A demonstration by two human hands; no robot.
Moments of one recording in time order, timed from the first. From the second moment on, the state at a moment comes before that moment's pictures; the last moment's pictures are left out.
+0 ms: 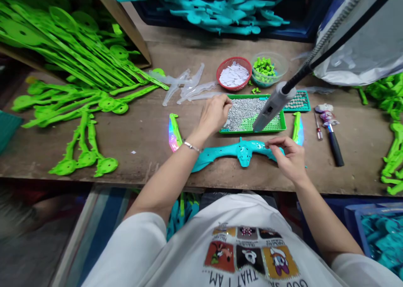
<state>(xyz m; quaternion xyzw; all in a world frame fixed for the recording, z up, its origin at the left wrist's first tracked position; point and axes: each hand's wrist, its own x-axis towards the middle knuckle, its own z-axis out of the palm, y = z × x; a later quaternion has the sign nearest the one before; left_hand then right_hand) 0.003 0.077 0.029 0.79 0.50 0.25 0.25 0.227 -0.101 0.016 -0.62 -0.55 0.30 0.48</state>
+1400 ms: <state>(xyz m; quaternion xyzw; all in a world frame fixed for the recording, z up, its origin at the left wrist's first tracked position) 0.028 -0.039 -0.007 0.90 0.37 0.13 0.20 0.222 -0.098 -0.002 -0.78 -0.52 0.10 0.33</state>
